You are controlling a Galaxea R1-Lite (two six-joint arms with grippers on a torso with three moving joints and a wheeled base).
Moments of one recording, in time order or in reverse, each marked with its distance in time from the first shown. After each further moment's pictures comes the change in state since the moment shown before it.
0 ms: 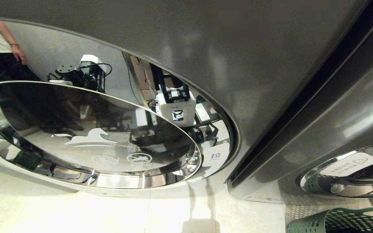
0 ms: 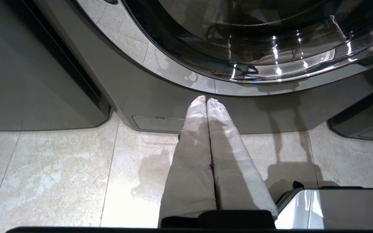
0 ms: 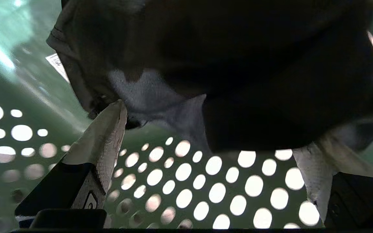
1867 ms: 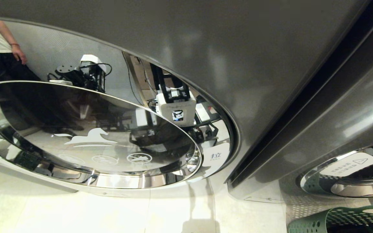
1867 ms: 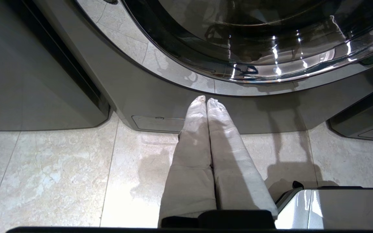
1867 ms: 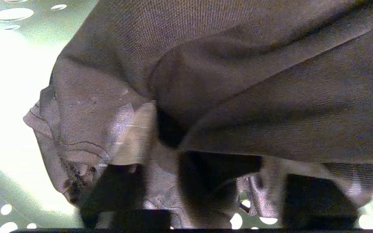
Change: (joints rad) left arm 0.000 0.000 0.000 0.000 0.000 0.000; right arm 0.034 0.153 -0.134 -0.300 0.068 0.027
